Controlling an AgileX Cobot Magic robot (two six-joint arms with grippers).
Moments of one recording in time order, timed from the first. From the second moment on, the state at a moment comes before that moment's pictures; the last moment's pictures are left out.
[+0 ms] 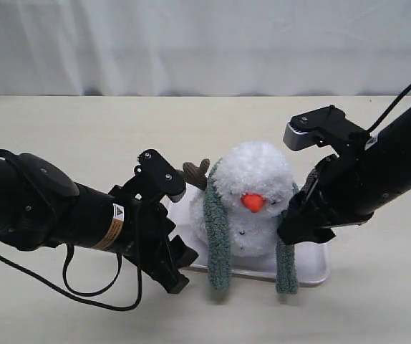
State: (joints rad) left arm -0.69 1.75 -0.76 1.74 -0.21 -1.54; right arm 0.32 1.48 -0.90 0.40 0.82 -0.52
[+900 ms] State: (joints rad) left arm -0.38 1.77 -0.74 1.56 -0.45 -1.53; right arm 0.04 1.56 -0.82 0.28 0.70 -0.21
